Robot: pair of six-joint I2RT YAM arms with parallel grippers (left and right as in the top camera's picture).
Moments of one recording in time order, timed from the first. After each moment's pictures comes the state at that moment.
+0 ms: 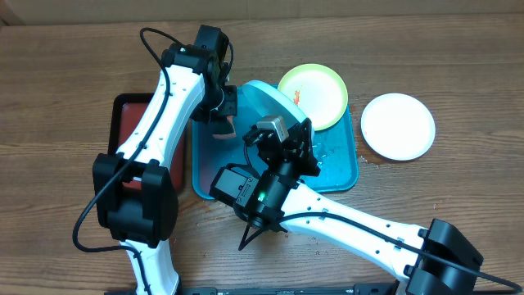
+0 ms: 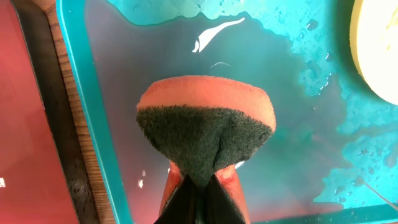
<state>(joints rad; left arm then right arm) -0.26 2.02 1.79 -1.20 0.07 -0.26 1.09 1.75 1.38 -1.11 1.50 0.81</state>
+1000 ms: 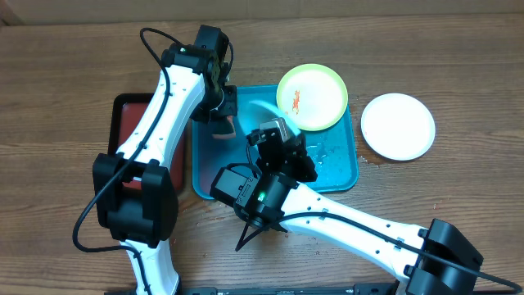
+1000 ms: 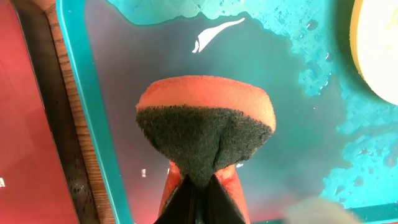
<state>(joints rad) -0.26 2.02 1.79 -1.20 0.07 -0.26 1.09 1.75 1.38 -1.12 1.19 0.81</state>
